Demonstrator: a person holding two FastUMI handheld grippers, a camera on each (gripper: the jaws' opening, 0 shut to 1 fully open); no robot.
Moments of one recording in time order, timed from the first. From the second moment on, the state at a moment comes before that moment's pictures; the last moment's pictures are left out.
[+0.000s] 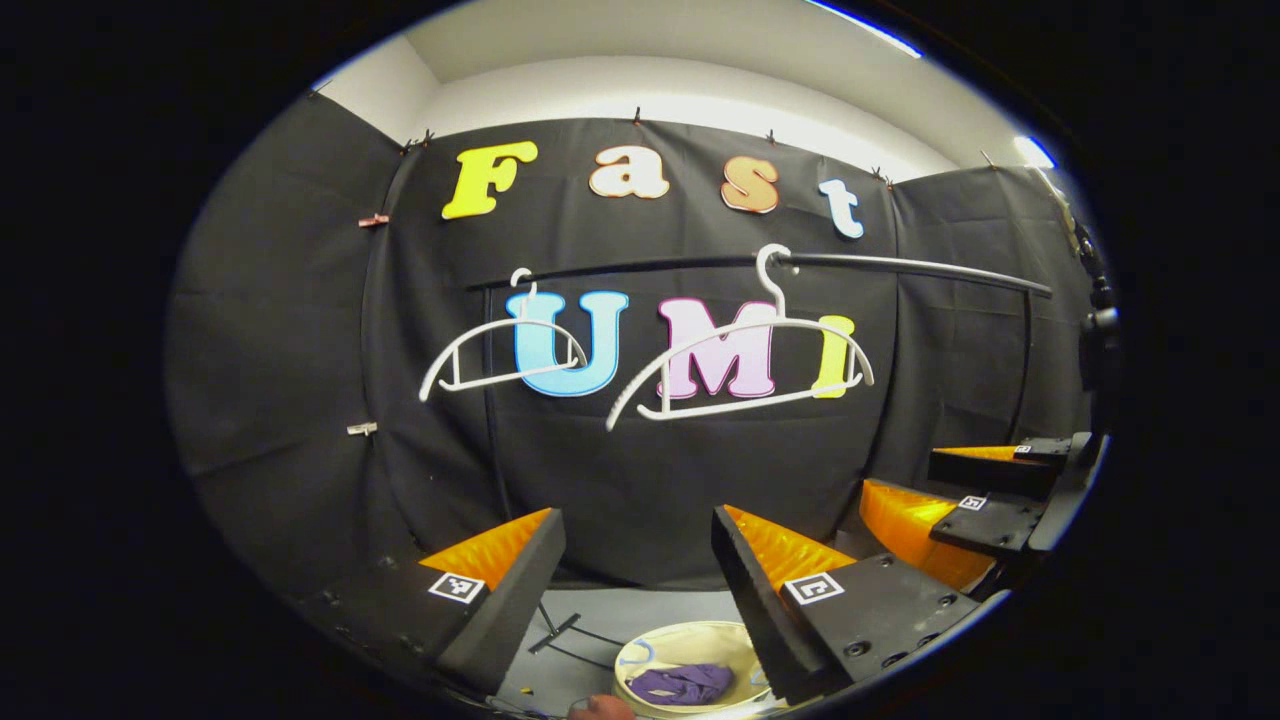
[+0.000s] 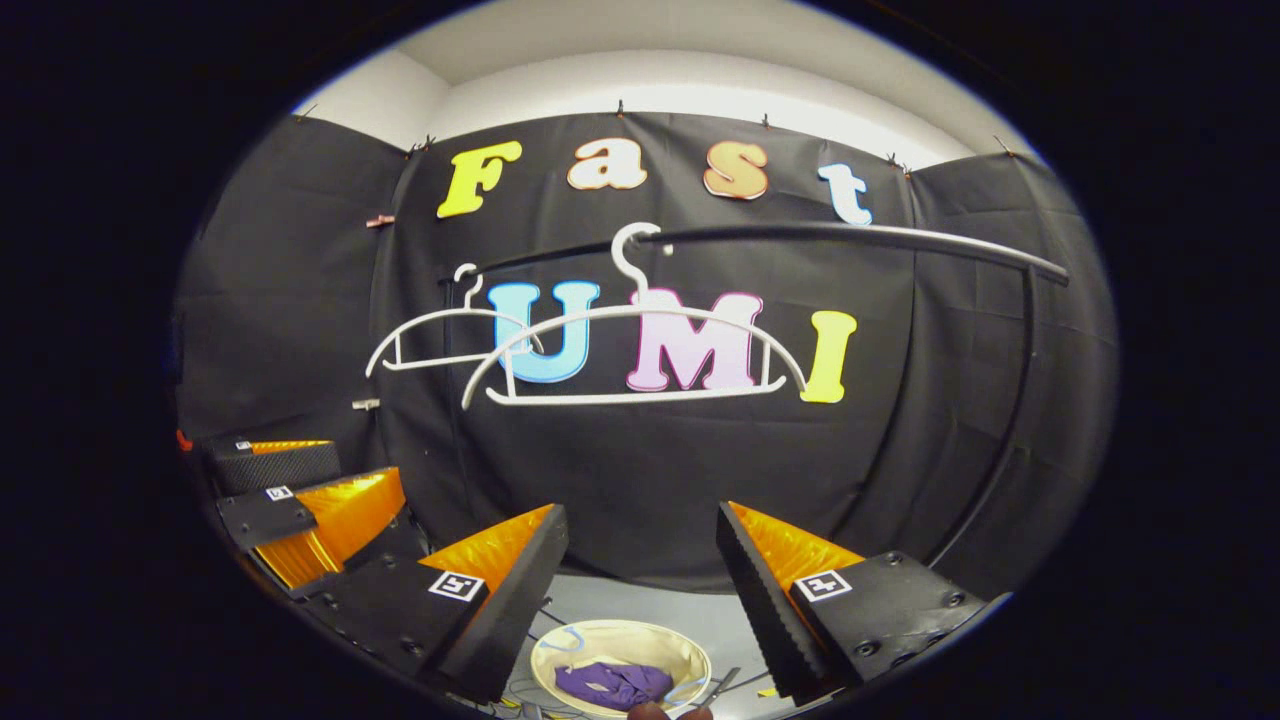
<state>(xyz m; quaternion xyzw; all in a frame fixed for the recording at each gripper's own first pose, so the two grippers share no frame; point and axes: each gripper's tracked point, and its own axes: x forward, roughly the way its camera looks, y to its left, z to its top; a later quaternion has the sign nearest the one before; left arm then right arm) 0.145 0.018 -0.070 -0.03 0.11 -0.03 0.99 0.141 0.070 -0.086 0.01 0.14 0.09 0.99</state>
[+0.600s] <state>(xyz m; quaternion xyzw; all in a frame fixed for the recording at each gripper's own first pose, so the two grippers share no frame) 0.122 0.031 -0.007 -0.03 0.05 -0.04 1.00 0.121 0.076 -0.002 0.01 0.05 0.05 1.00</state>
